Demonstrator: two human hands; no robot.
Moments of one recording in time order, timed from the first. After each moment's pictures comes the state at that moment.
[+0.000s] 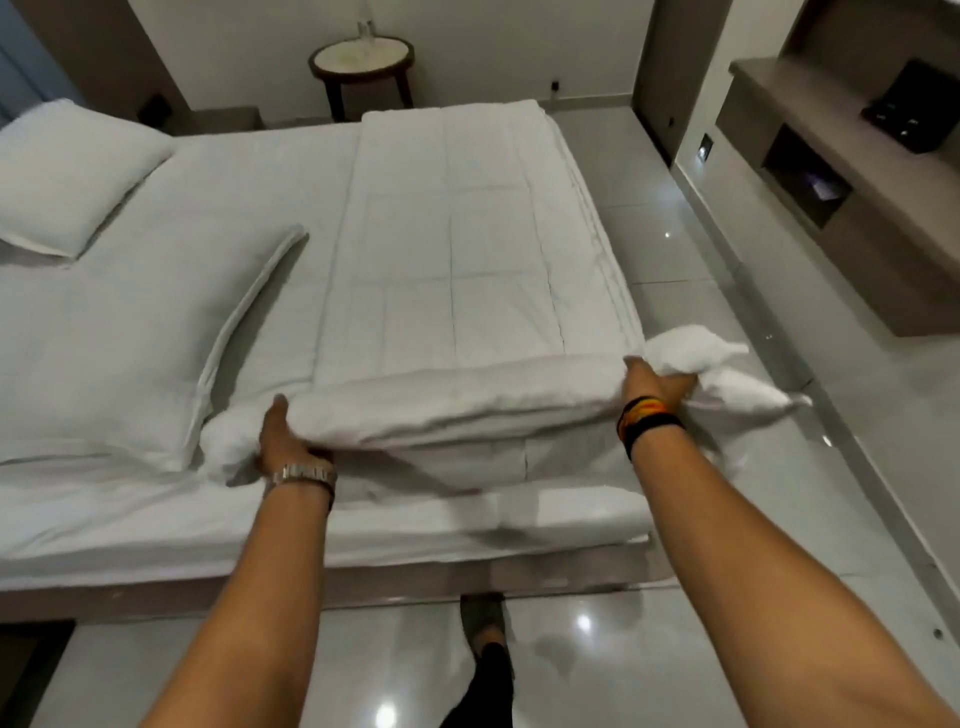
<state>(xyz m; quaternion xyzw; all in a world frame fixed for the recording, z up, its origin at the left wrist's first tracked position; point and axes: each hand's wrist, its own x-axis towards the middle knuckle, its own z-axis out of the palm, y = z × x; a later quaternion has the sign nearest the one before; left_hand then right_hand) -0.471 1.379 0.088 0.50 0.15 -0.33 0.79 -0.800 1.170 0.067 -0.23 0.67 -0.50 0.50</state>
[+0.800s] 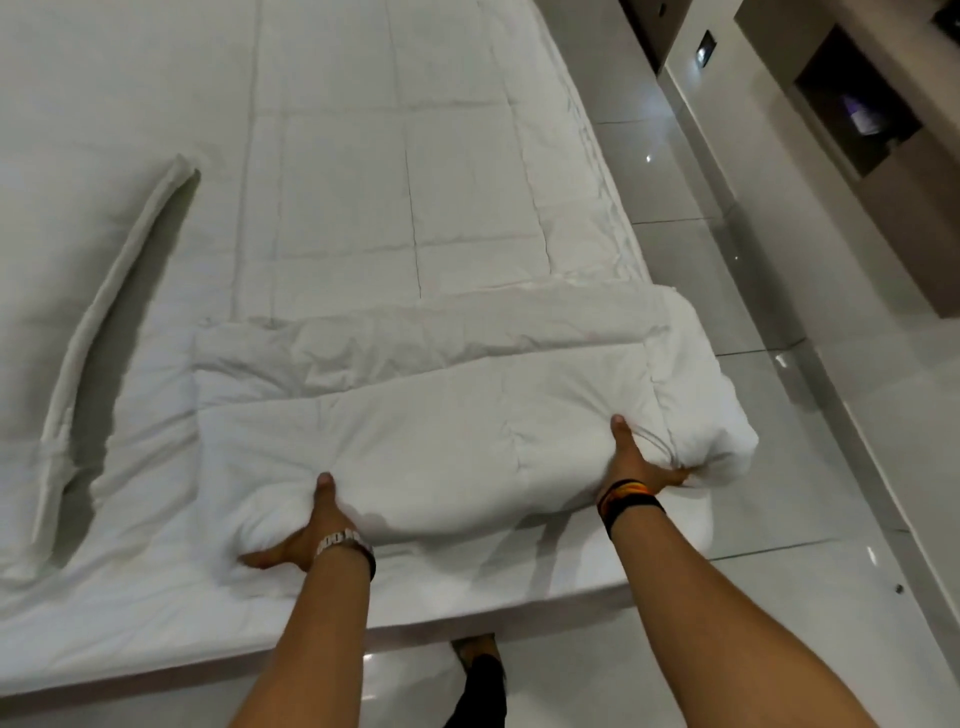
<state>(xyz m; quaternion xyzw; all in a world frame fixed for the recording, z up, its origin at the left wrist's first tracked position) -0.450 1.277 -0.097 0.74 0.30 -0.26 0.54 -0.752 1.123 -0.108 -0.01 0.76 -0.47 0.45</state>
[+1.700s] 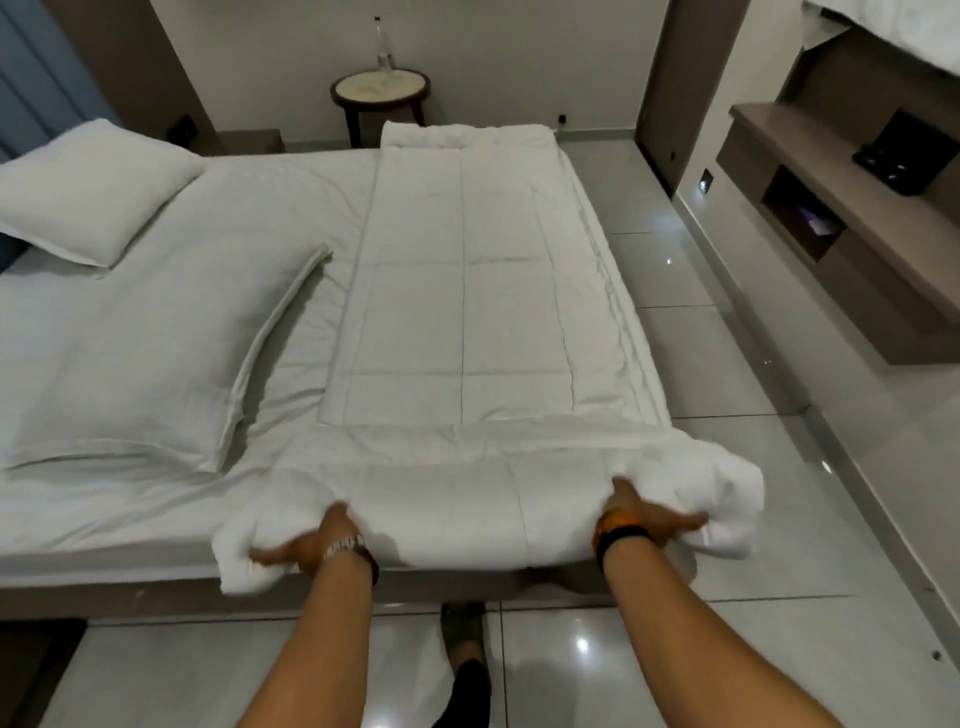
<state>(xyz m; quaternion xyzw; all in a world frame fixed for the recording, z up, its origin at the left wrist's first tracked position) -0.495 1.464 0.038 0.63 0.28 -0.22 0.69 -0.781 1.325 0.049 -0.08 0.75 -0.46 0.46</state>
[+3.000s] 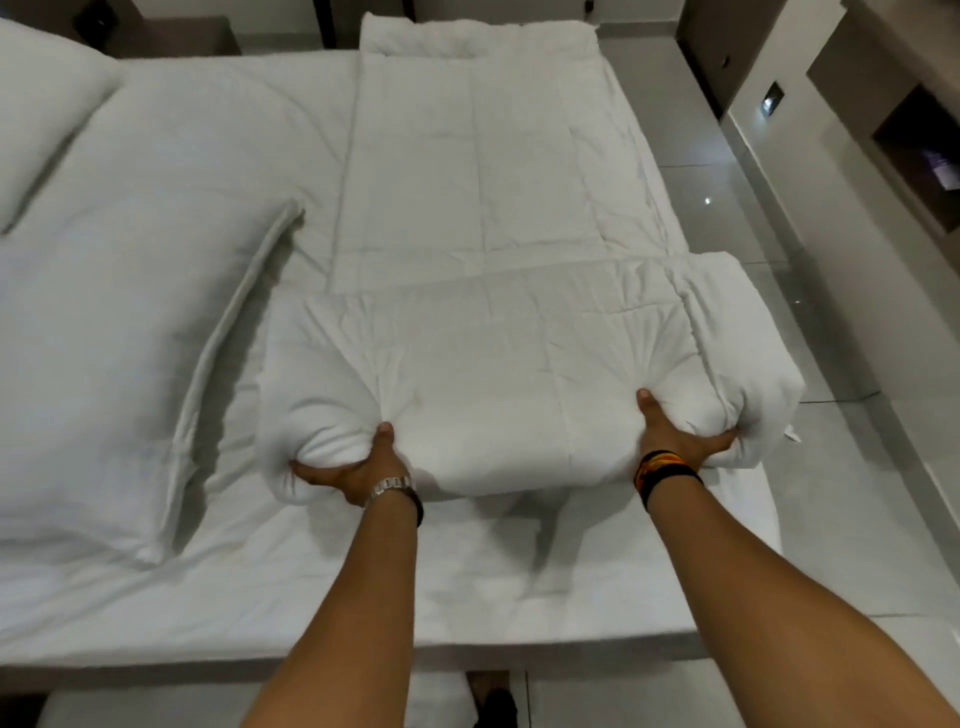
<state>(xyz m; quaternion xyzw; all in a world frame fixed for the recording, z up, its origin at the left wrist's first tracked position) -0.392 1.221 -0.029 0.72 0.23 -0.24 0.61 -0.668 1.075 -0.049 -0.15 0.76 -0.47 0.43</state>
